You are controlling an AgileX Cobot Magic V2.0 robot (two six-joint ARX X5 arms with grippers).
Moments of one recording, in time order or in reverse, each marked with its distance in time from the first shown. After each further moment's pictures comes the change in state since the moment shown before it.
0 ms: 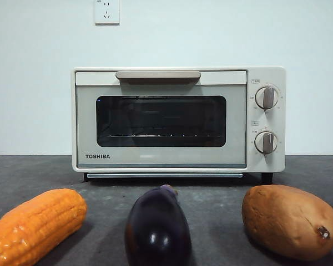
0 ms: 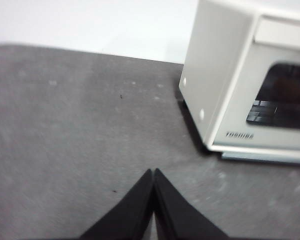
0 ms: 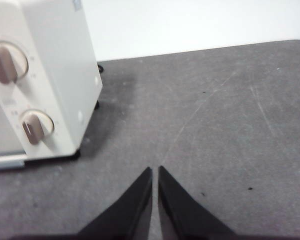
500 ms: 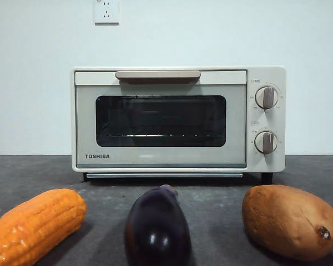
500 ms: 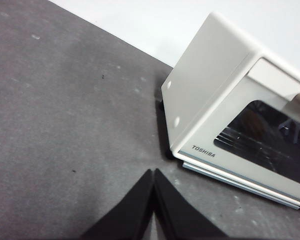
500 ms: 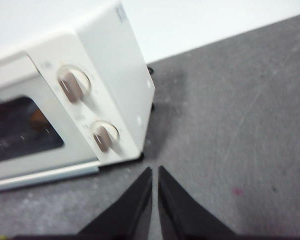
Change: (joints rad) left arm 0.000 0.018 0.078 -0.093 0.048 -0.296; right arm 0.000 0.000 0.063 -0.048 -0.181 0.194
